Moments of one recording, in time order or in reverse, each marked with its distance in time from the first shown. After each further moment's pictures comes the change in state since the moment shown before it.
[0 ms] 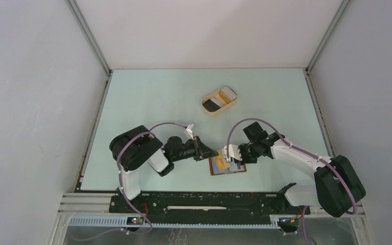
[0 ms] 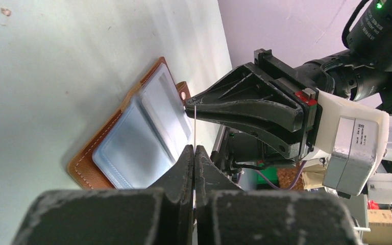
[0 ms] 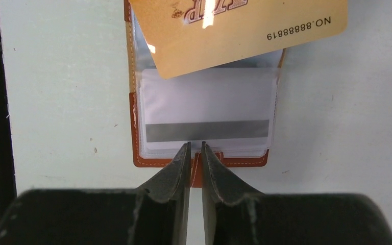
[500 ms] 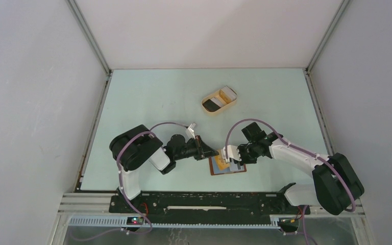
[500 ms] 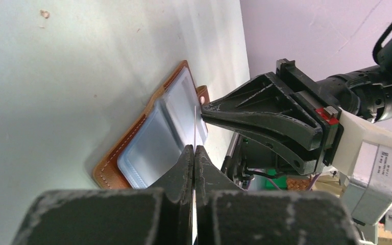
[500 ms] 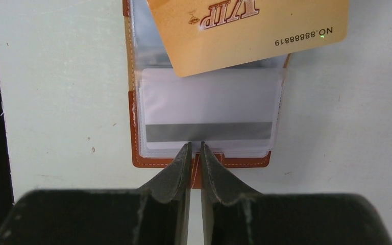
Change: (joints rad) left arm 0.000 0.000 0.039 -0.116 -0.027 0.019; right arm 0.014 0.026 0.003 -0.001 0.029 -0.004
